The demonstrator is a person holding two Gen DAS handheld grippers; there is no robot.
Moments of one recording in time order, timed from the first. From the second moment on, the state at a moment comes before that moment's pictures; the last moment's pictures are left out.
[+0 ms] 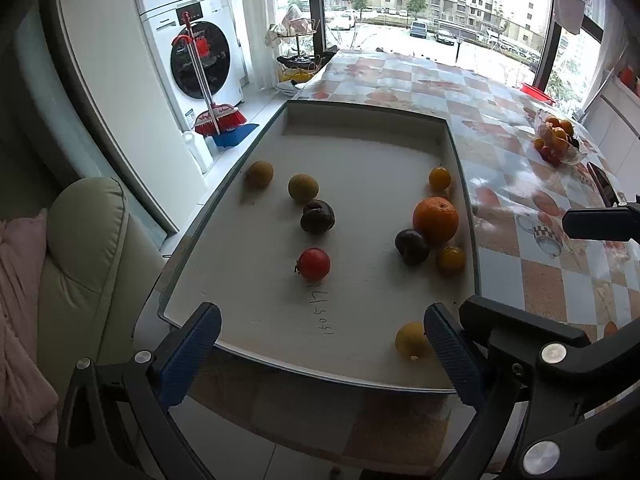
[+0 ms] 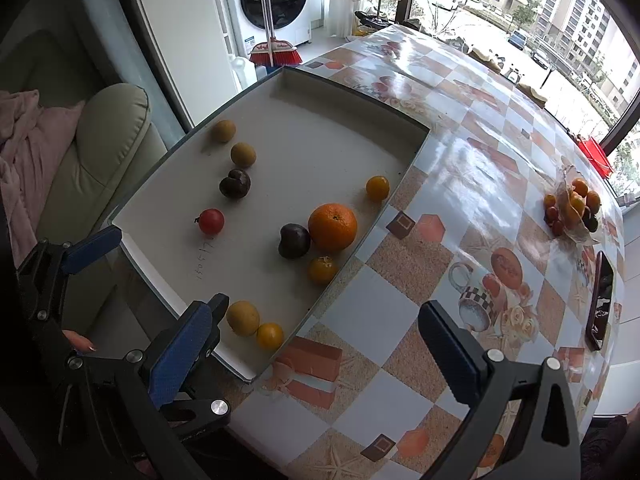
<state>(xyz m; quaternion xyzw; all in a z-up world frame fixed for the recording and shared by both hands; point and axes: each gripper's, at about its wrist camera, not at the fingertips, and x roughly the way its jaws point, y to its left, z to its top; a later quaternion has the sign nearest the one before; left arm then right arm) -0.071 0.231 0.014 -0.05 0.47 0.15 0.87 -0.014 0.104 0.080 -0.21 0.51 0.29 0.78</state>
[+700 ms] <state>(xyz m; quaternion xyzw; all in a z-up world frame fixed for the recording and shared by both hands) -0.073 0.224 0.012 -0.02 0.47 0.15 0.87 -0.016 0.103 0.079 -0.23 0.51 0.28 0.78</state>
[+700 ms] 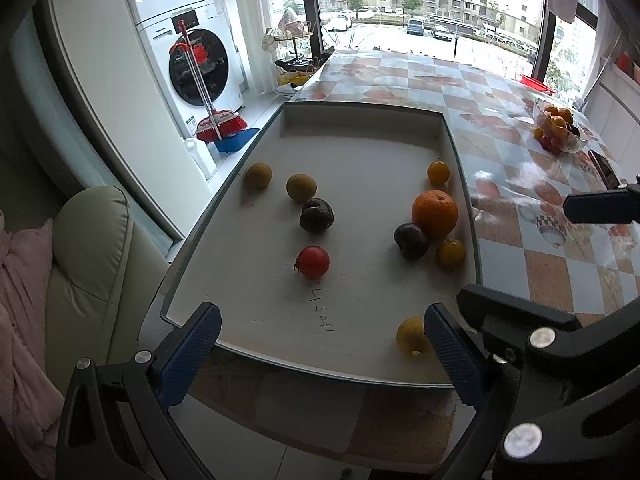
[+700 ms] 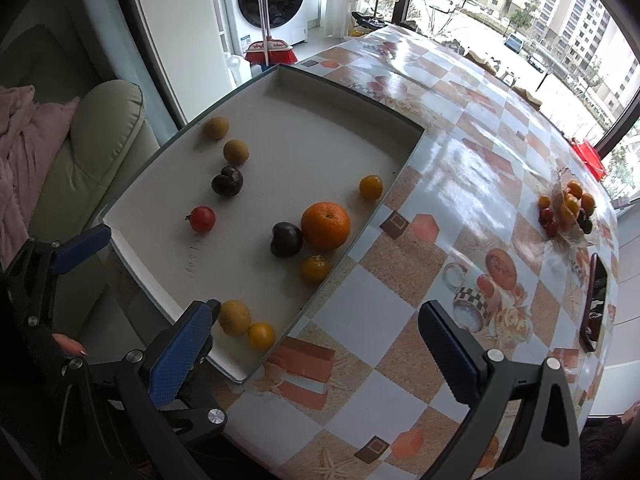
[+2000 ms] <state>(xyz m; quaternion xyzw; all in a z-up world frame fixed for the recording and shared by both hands) -0.075 0.223 0.010 -0.03 0.46 0.15 0.87 -0.022 0.106 0.086 -0.26 0.47 0.26 0.80</state>
